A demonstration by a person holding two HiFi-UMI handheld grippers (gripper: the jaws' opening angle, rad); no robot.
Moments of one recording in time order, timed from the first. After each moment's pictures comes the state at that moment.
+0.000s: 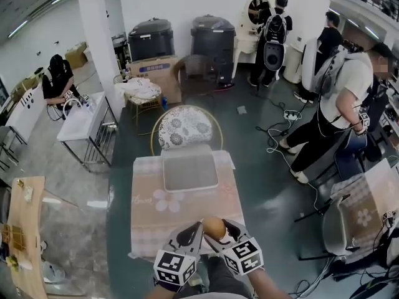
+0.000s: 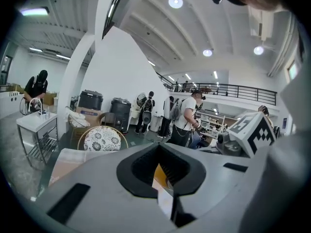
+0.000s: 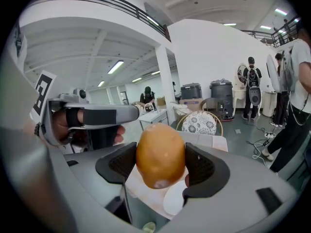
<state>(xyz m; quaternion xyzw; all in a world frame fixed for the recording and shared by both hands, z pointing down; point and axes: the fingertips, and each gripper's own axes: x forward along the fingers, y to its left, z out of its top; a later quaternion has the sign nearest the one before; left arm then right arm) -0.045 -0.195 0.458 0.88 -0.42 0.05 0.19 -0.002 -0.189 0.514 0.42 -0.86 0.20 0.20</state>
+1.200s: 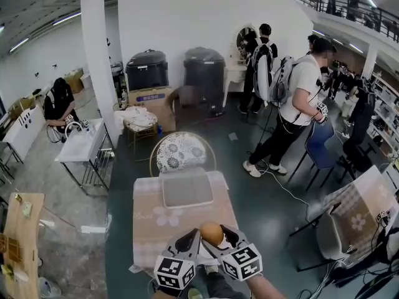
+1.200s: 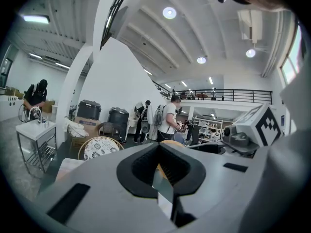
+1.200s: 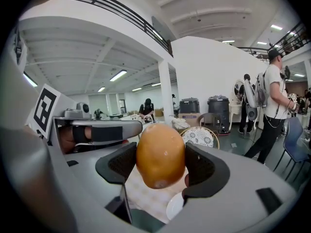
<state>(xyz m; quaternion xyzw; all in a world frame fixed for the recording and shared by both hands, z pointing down) -0.053 -0.166 0.410 0.89 -0.42 0.01 0.15 -0.009 -0.162 0.438 0.45 -0.87 0.13 0.14</state>
